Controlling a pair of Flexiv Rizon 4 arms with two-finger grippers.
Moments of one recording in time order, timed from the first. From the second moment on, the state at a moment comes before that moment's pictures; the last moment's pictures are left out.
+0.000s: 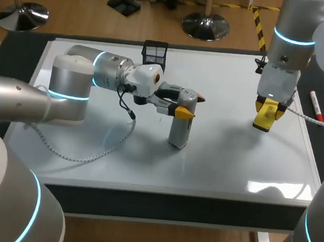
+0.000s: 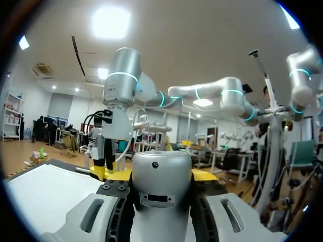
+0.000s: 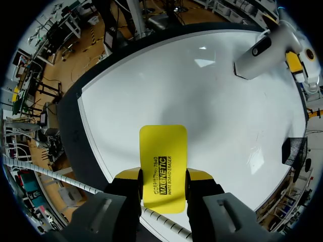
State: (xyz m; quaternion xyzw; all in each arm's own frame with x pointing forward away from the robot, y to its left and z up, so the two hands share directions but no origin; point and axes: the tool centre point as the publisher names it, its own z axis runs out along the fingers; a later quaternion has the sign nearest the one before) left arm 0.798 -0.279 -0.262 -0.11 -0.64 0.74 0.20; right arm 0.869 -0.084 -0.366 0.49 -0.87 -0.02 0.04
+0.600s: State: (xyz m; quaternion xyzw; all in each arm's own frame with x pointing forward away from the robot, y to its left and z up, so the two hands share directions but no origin) left arm 0.835 -0.259 -0.232 -0.15 -0.62 0.74 0.22; right arm 0.869 -0.084 -0.366 0.49 -0.87 -0.02 0.04
